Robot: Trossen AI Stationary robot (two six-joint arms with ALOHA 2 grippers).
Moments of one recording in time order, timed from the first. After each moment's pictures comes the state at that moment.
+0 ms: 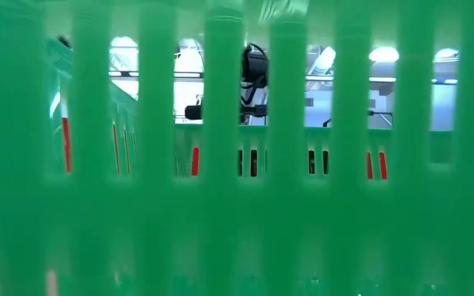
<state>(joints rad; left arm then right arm) 0.49 2.33 2.24 -1.32 -0.07 -1.12 0.08 0.43 1.86 -1.56 0.52 0.00</state>
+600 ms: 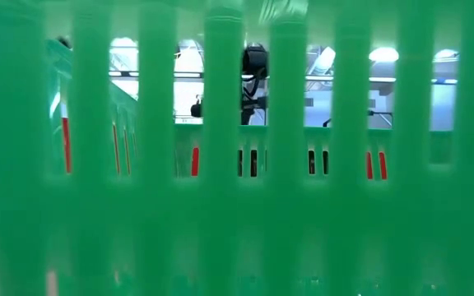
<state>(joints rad) 0.50 2.32 2.28 -1.26 -0.07 -0.96 0.08 0.43 1.86 -1.57 0.50 0.00</state>
